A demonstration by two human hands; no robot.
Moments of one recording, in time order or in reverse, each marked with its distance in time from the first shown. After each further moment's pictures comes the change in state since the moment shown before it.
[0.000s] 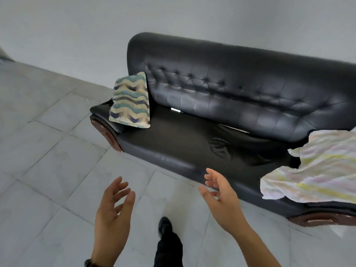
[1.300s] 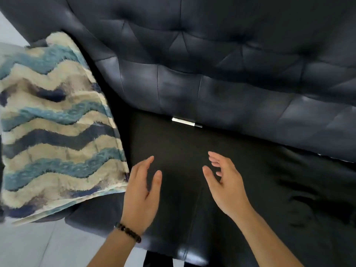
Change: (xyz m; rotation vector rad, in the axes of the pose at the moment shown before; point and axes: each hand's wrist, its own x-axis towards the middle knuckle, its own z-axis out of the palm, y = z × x) left_hand 0.753 -0.252 0.396 0.385 -0.470 -0.009; right_hand 0.770 0.202 0.218 -0.123 0.006 0.349
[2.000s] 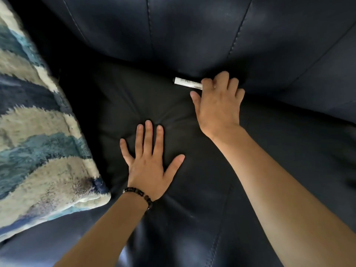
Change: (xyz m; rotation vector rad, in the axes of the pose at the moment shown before) left_hand 0.114 -0.180 0.138 0.778 -0.173 0.174; right_hand 0.223 0.059 0.134 -1.002 0.254 -0.148
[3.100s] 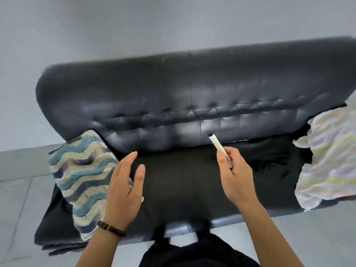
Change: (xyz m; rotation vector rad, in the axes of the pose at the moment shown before) left_hand -0.342 0.088 -0.555 -0.672 0.290 0.317; right_hand -0.415 0.106 -0.547 1.075 0.377 0.442
